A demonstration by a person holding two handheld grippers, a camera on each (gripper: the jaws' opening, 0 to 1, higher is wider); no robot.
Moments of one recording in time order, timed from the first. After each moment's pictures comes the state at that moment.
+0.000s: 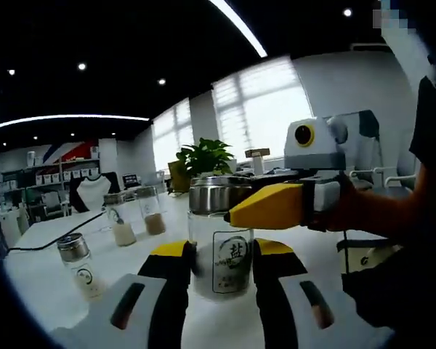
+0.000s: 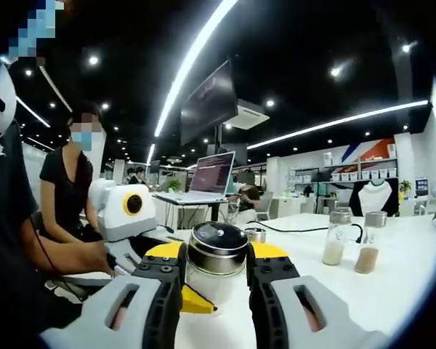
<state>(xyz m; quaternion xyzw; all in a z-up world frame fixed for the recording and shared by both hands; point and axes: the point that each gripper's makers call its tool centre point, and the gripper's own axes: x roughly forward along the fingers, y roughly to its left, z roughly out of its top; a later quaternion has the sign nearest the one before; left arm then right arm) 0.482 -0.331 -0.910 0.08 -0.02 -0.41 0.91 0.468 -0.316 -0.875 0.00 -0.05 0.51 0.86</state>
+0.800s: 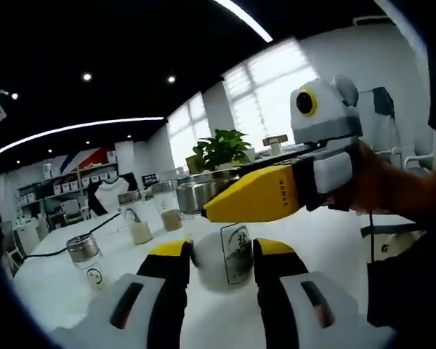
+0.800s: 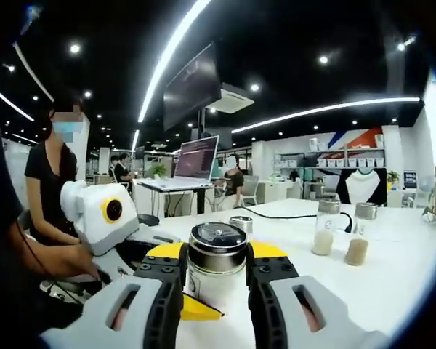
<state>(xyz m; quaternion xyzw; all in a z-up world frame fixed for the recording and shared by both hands) 0.486 -0.337 -0.919 0.07 -0.02 -0.42 0.91 0.471 -0.314 -0.875 -0.04 -0.03 0.52 0.85</state>
